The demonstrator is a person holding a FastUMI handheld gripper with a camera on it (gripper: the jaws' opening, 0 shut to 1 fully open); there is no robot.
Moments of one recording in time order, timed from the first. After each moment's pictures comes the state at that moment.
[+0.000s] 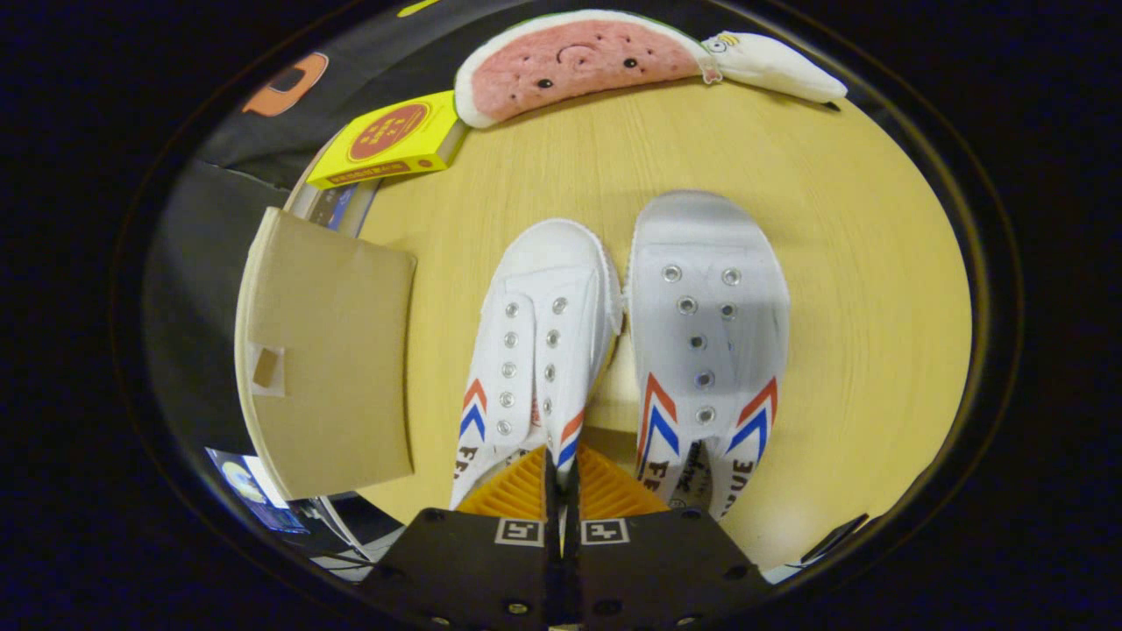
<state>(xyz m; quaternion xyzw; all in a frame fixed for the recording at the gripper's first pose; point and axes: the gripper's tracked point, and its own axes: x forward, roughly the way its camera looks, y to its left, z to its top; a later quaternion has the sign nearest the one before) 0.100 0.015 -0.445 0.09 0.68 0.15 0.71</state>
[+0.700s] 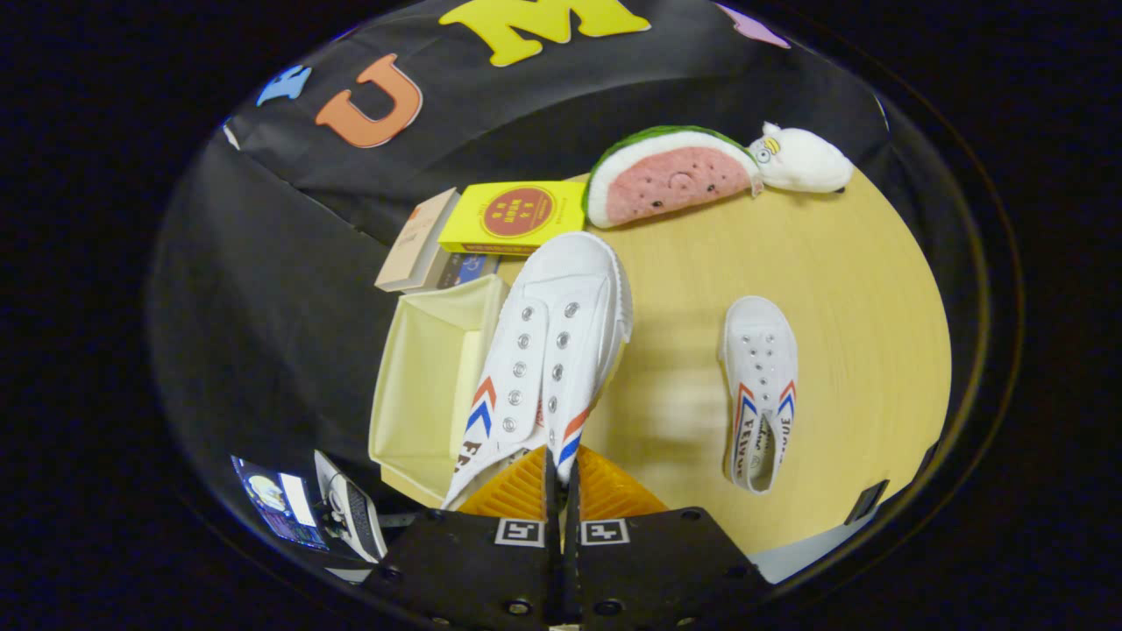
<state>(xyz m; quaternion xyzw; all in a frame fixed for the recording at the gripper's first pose) 0.069 0.107 -0.272 0.13 0.58 0.21 0.78</state>
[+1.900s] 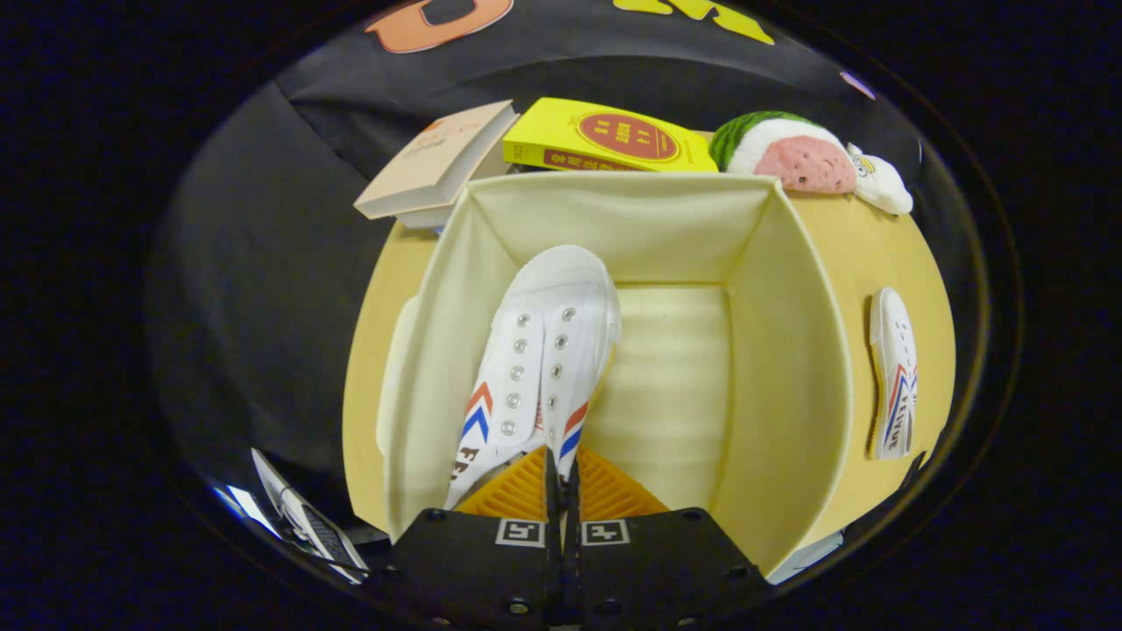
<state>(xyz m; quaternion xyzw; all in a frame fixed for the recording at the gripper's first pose) 0.063 0.331 -0.396 0.02 0.62 0.12 0.78</state>
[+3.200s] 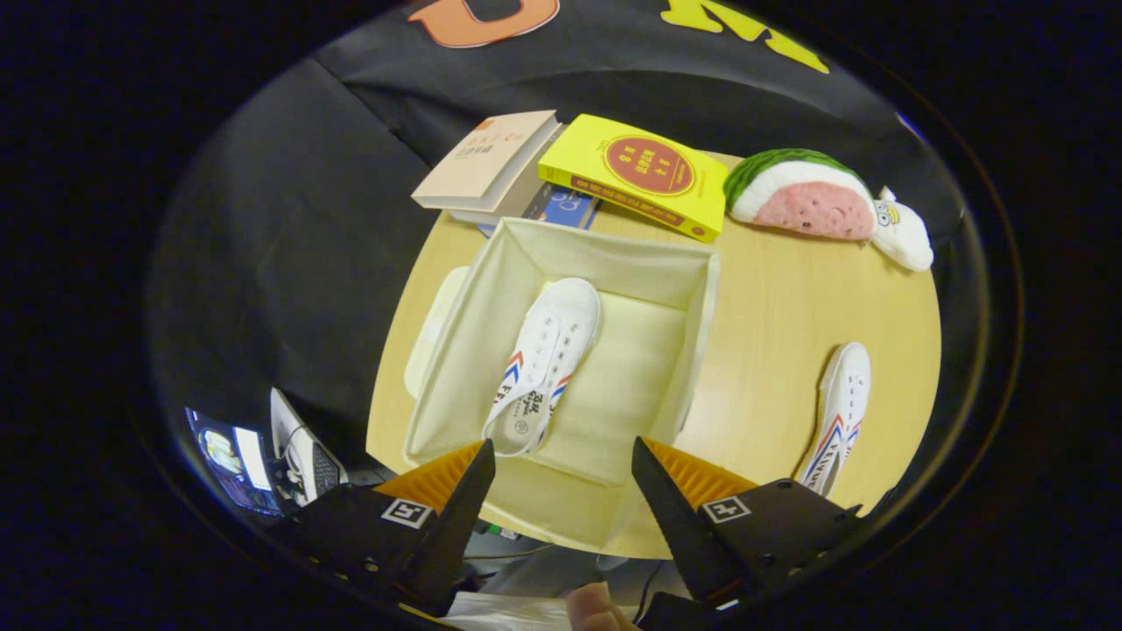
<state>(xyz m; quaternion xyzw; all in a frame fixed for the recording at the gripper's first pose) 0.056 0.252 -0.284 -0.02 0.63 0.22 0.74</state>
